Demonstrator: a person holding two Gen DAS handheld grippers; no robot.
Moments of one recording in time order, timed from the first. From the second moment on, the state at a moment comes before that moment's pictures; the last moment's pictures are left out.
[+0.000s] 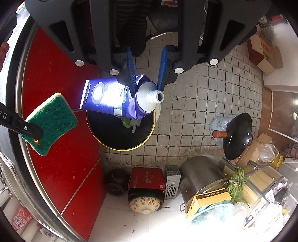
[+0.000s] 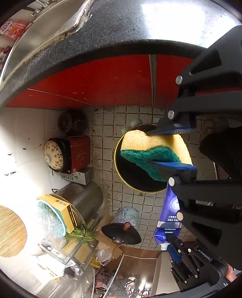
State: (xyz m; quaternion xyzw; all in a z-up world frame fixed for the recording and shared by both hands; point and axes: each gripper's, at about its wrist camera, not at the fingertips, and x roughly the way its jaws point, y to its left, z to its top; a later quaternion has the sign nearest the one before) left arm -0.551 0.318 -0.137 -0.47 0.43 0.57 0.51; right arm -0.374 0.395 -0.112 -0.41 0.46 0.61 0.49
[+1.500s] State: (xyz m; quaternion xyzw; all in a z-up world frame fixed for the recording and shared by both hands) left arm -0.027 0.024 -0.051 -0.05 0.60 -0.02 0.80; right arm -0.038 -0.357 0.022 0.09 0.51 -0.11 0.85
